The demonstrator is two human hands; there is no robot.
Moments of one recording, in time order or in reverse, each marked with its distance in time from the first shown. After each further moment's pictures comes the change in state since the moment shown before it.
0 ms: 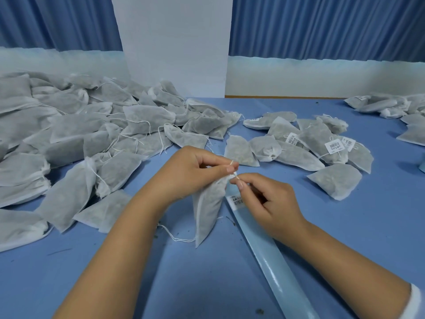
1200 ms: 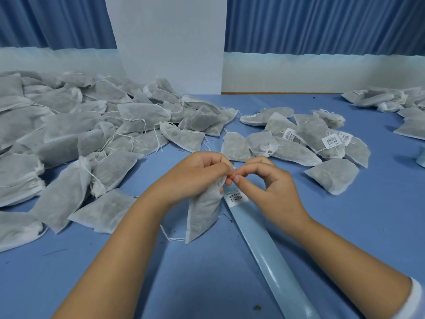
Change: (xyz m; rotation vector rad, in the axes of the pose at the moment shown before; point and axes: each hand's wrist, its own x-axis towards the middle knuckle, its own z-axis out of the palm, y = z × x) left_hand 0.002 0.004 0.015 -0.032 -0.128 -0.140; right_hand 0.009 -0.004 -0.007 0.371 -0.046 0.315
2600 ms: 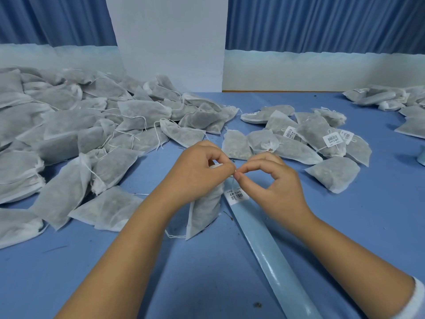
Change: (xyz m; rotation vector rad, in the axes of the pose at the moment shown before) left_hand 0.007 -0.007 0.006 0.258 0.274 0.115; right_hand 0.000 -0.002 -0.001 -0.186 0.097 -0.097
